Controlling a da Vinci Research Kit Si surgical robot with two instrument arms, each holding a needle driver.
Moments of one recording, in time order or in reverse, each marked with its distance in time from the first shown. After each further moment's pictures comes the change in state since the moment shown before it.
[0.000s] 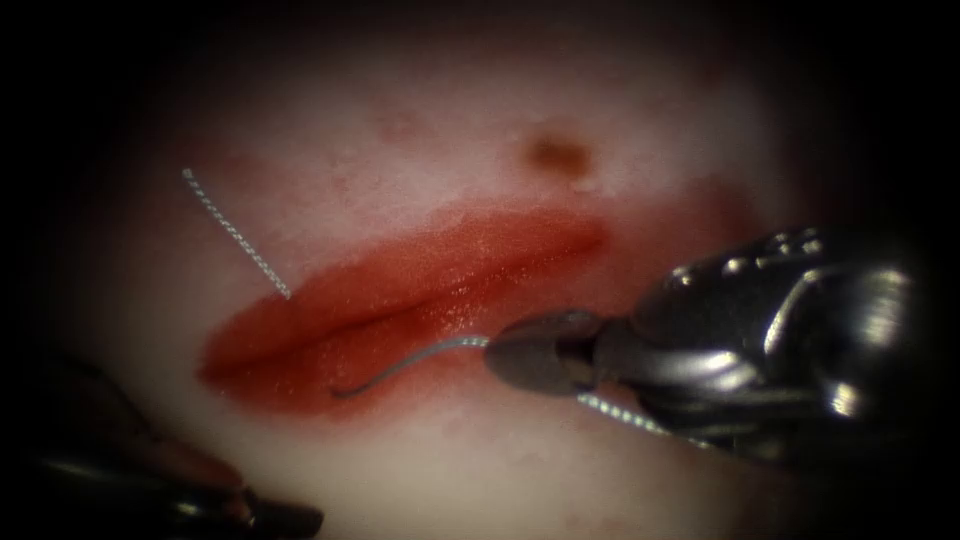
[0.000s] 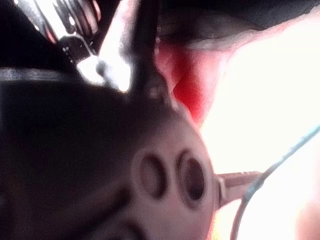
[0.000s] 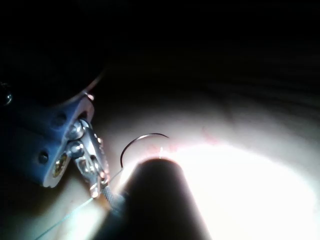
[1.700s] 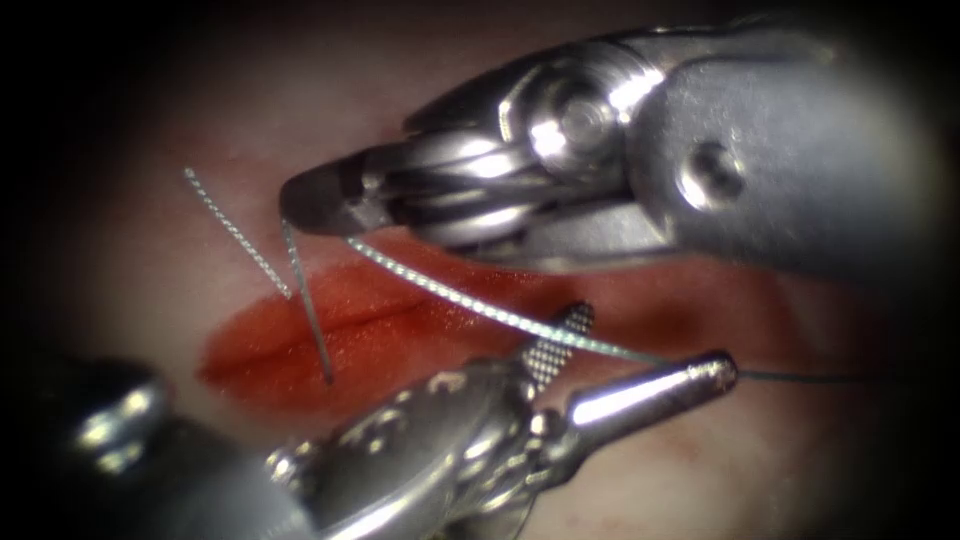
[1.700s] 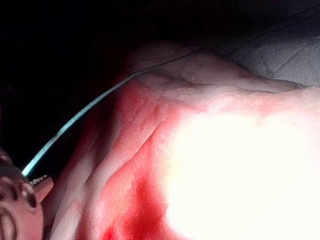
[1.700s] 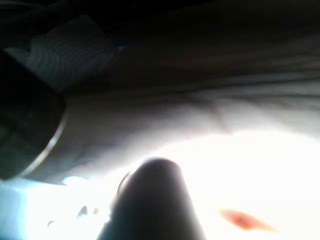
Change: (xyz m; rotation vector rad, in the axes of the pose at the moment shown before) right arm 0.006 -0.002 0.005 0.163 0.105 0.271; left arm -0.005 -0.003 0.008 0.088 -0.771 0.098
